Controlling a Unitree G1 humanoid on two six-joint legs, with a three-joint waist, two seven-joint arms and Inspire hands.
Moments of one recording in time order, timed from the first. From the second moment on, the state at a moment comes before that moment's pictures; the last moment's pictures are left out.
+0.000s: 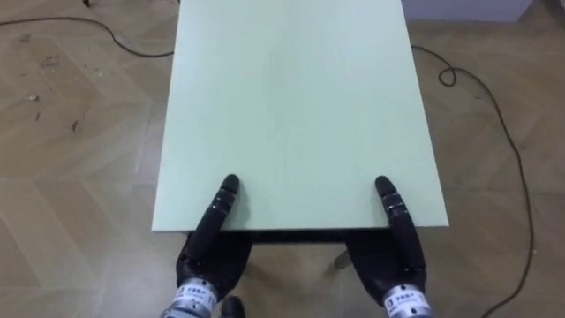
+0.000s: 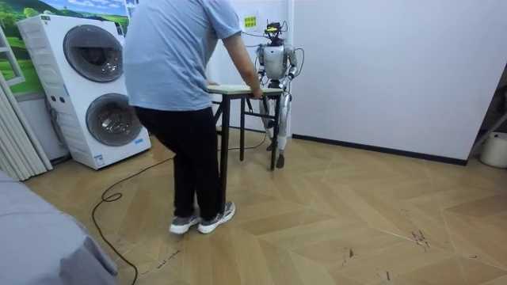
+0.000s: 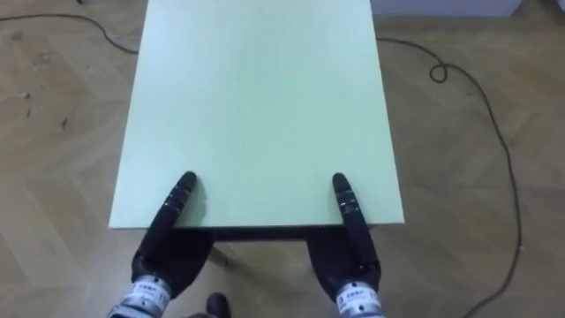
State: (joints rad) left arm 0.32 0.12 -0.29 0.01 -1.25 -0.07 -0.01; right arm 0.32 -0.13 0.29 0.04 1.49 -0.11 0.07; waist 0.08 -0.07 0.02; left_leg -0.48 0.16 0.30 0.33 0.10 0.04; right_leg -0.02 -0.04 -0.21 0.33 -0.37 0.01
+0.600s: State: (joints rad) left arm 0.38 0.08 -0.30 0.02 -1.25 -0.08 -0.02; right arm 0.33 -0.18 0.31 0.05 1.46 -0.13 0.06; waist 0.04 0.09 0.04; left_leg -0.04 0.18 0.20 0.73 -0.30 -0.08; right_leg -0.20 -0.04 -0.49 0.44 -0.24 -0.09
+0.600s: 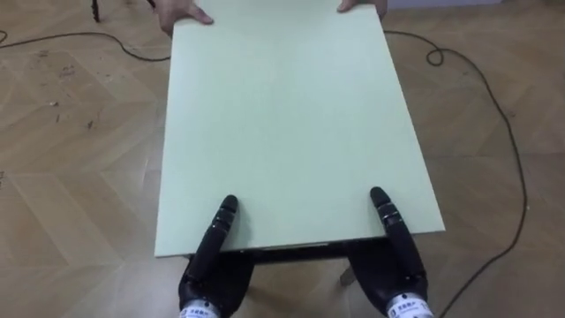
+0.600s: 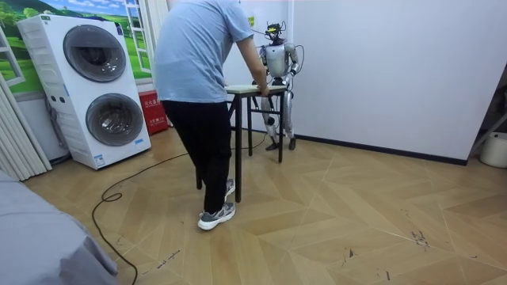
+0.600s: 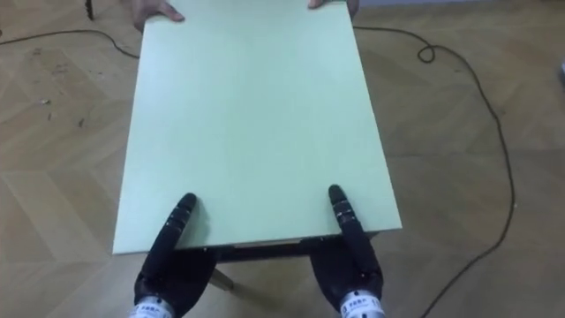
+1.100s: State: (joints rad) left arm 0.24 0.08 -0.32 0.15 -1.27 -0.13 -0.04; right arm 0.30 -0.19 0.33 0.04 1.49 -0.17 0.05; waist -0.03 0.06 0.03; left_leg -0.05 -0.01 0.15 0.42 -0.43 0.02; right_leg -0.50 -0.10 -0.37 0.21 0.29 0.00
